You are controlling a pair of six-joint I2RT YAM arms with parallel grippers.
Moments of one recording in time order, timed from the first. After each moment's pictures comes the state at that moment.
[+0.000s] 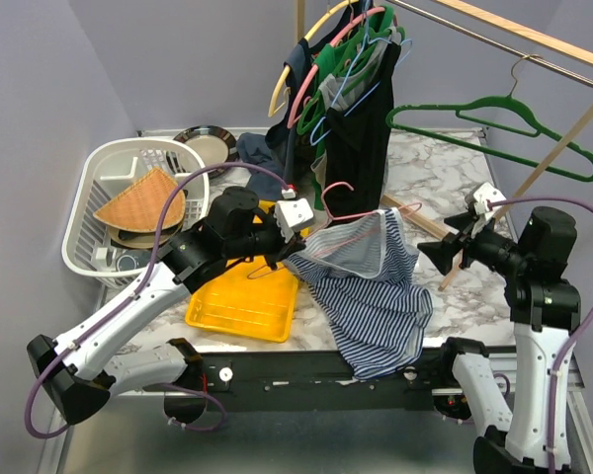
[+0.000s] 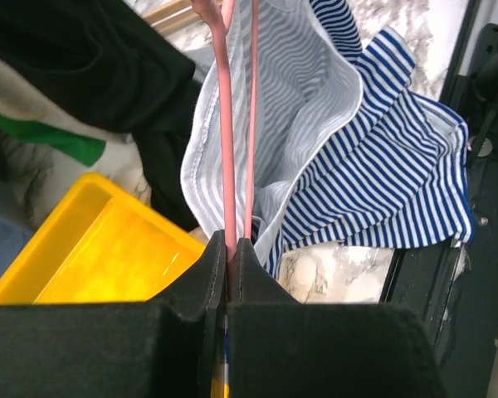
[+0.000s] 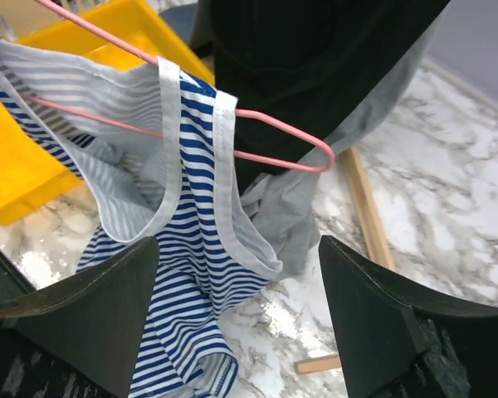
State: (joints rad) left arm -0.77 1.07 1.10 -0.48 0.38 0.21; right arm -0.17 0.71 1.06 -0.82 -0.83 -0.42
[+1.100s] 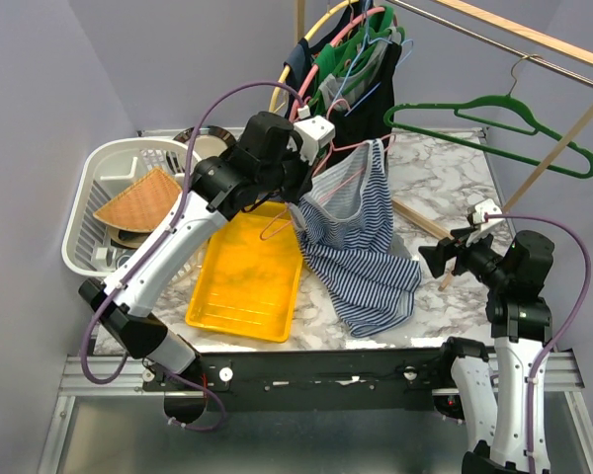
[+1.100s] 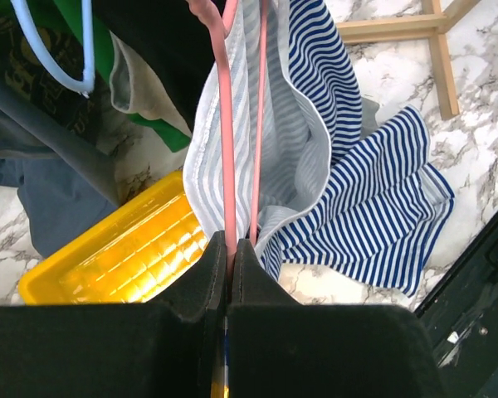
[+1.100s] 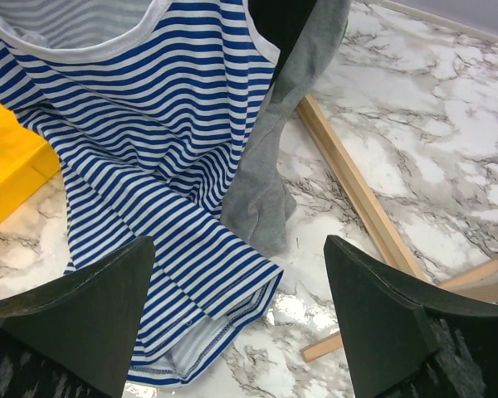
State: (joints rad) left arm -0.71 1.51 1.80 -0.86 0.12 0.01; right arm -0.21 0.54 0.75 -0.57 -0.65 -0.24
